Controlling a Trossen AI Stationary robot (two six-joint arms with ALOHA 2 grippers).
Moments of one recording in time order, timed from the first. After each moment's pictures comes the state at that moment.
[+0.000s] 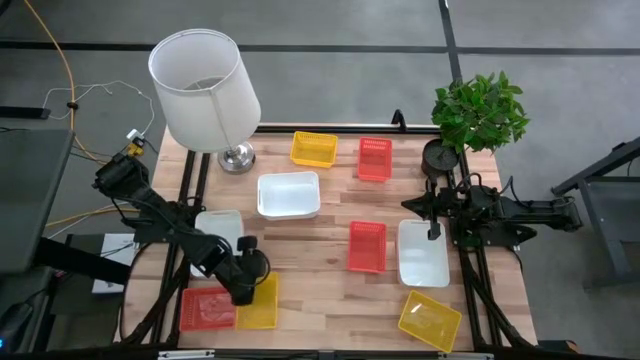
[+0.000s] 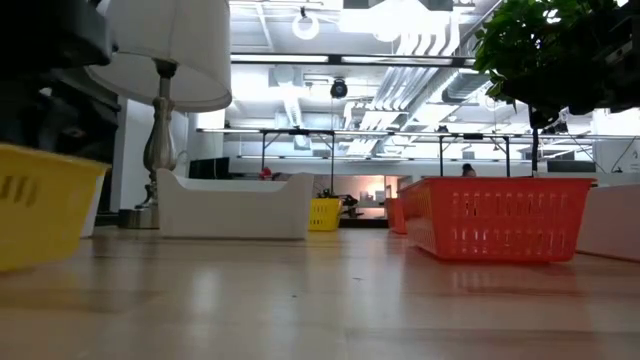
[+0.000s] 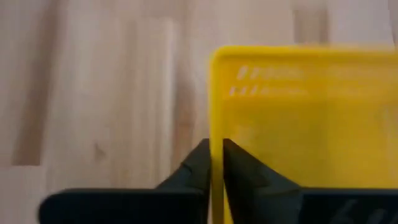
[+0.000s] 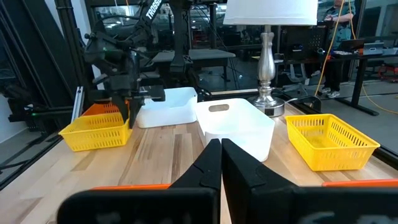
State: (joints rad) left arm -0.57 1.46 0.68 -0.34 -0.33 -0.69; right arm 0.00 0.01 0.01 0.03 0.07 0.04
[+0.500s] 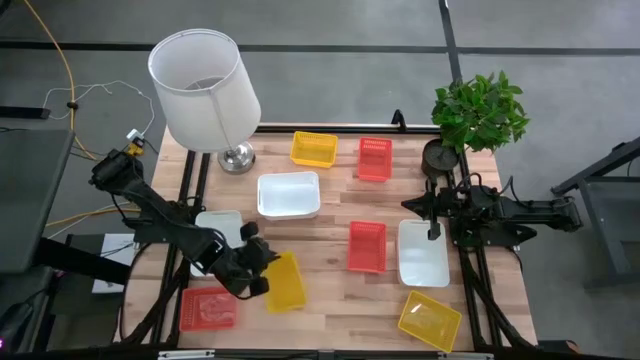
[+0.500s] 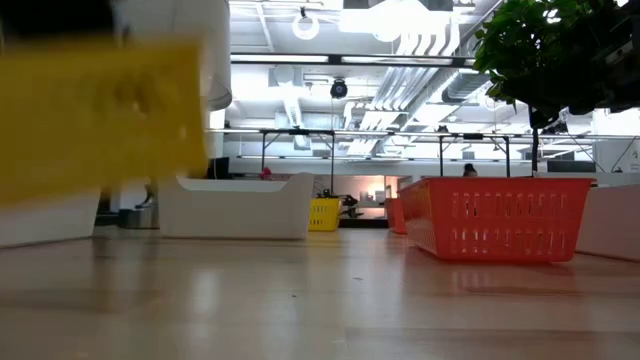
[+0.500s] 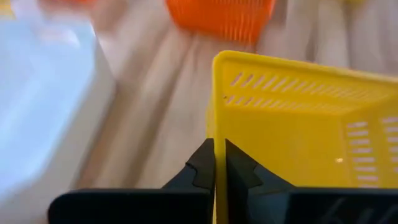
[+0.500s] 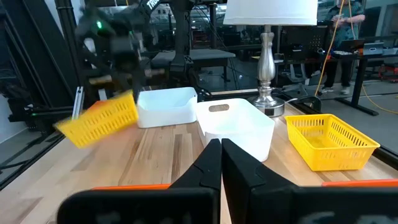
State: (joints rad) left arm -0.55 1.39 0.79 -0.34 -0.69 -0.68; right arm 0.00 0.01 0.01 0.03 0.07 0.04
